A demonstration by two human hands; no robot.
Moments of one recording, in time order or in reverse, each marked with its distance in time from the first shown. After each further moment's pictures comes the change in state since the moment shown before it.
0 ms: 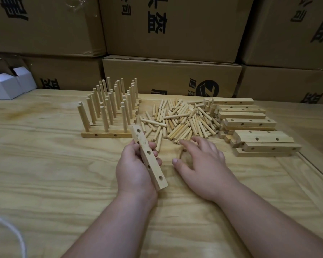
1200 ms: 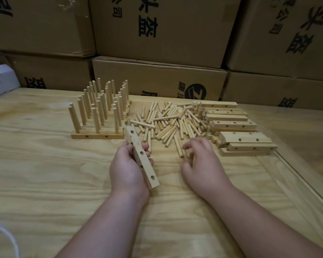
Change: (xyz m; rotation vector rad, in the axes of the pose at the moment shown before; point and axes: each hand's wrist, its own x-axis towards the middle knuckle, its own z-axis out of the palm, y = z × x) left_hand -0.003 0.003 0.002 0.001 -0.017 -0.015; right_hand -0.017 0.001 -0.015 0.244 0.199 0.024
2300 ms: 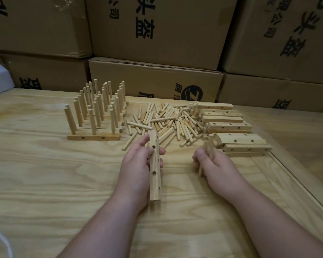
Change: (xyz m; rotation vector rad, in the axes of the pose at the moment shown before) left_hand -0.013 -0.002 0.001 0.347 -0.296 0.019; right_hand -0.007 0.018 -0.037 0.328 -0.077 0.173
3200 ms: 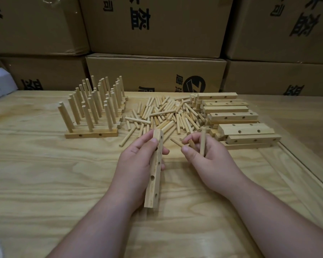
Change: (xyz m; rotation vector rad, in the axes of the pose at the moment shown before) left_hand 0.001 -0.007 -0.002 0.132 -0.075 0.045; right_hand 0.004 -0.002 0.014 0.258 -0.034 -0.160
